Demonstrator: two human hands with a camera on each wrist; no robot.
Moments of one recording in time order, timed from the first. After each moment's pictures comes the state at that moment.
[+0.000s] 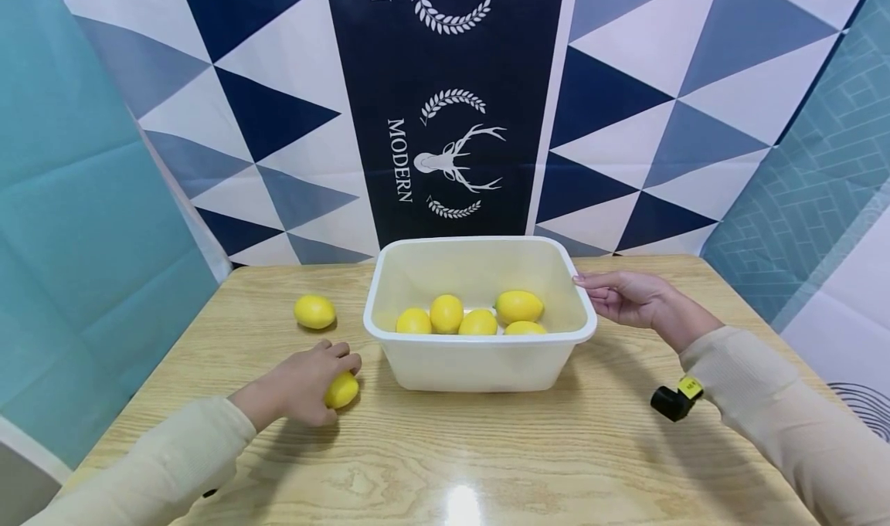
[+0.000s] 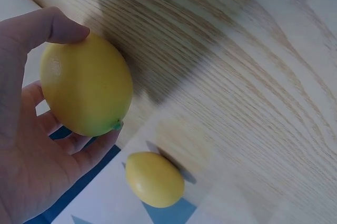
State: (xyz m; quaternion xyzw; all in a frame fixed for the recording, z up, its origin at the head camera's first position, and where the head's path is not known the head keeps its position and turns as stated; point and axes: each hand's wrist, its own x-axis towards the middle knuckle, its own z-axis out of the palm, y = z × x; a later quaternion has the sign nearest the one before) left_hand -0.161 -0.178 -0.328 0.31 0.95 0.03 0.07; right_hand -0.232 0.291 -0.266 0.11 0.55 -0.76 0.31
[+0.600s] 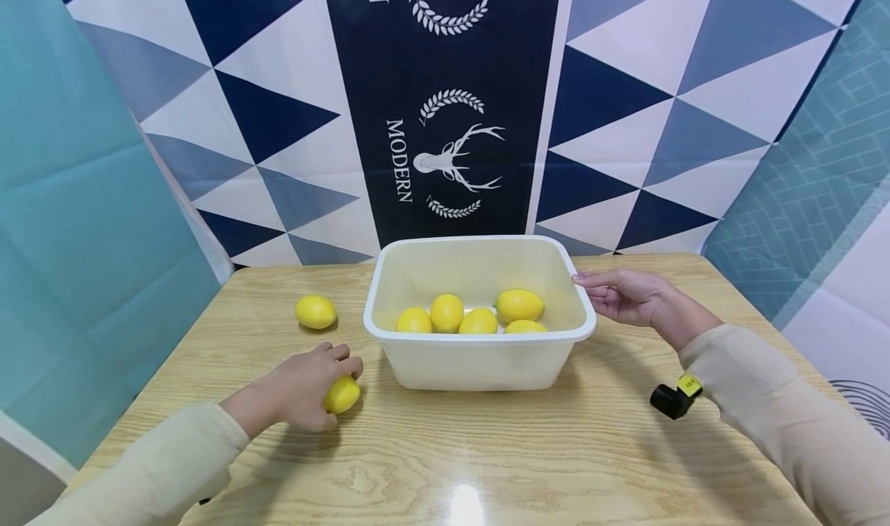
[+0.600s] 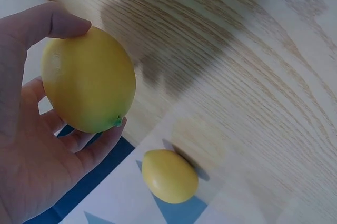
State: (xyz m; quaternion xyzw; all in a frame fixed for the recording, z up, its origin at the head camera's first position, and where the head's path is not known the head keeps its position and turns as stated) left_hand -0.149 -0.175 -0.317 0.32 0.94 0.02 0.06; right_hand -0.232 0.293 -0.267 0.10 0.54 -0.77 0.33
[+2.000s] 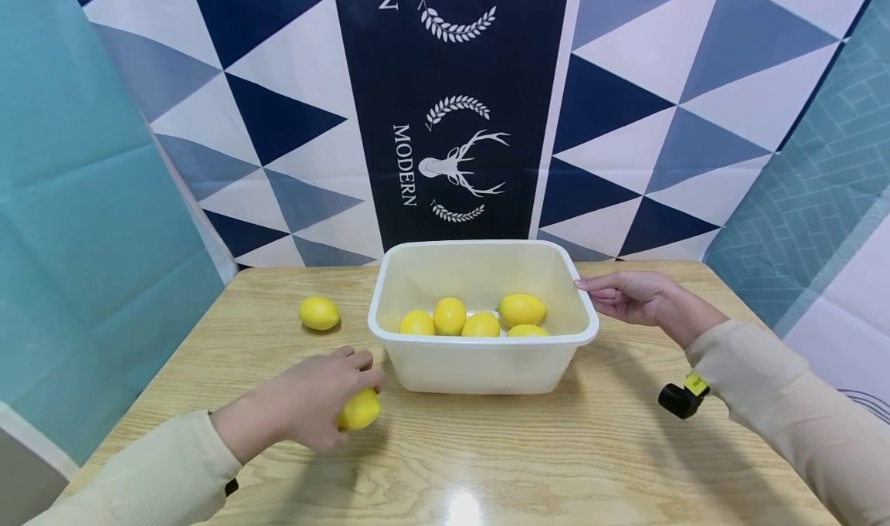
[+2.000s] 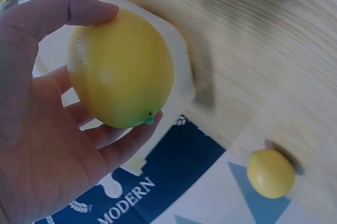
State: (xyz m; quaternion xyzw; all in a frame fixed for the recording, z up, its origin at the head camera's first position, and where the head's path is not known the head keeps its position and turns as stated) left_hand -0.115 -0.144 -0.262 0.35 0.93 0.00 0.09; right_hand -0.235 0.287 -0.252 0.14 0.61 -0.71 0.32
